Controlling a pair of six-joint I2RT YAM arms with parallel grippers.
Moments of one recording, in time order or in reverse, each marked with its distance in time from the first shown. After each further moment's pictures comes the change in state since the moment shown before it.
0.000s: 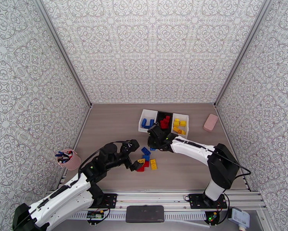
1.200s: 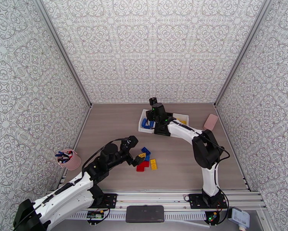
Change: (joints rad) left arm 0.003 0.055 -0.042 0.157 -0.107 -0.076; right arm -0.238 0.392 0.417 0.406 -0.043 -0.441
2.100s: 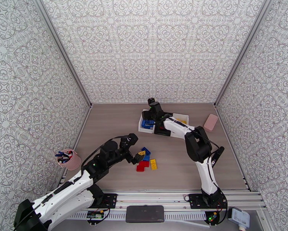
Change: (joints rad) left arm 0.034 0.016 0.072 -0.078 0.008 0.027; right arm -0.013 0.055 0.094 -0.117 -0.024 0.007
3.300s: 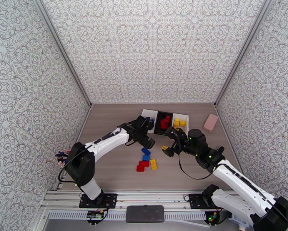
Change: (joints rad) left arm -0.007 0.897 0.804 -0.710 -0.140 -0.134; right arm 0.000 -1.167 -0.946 -0.143 -0.391 -0.589
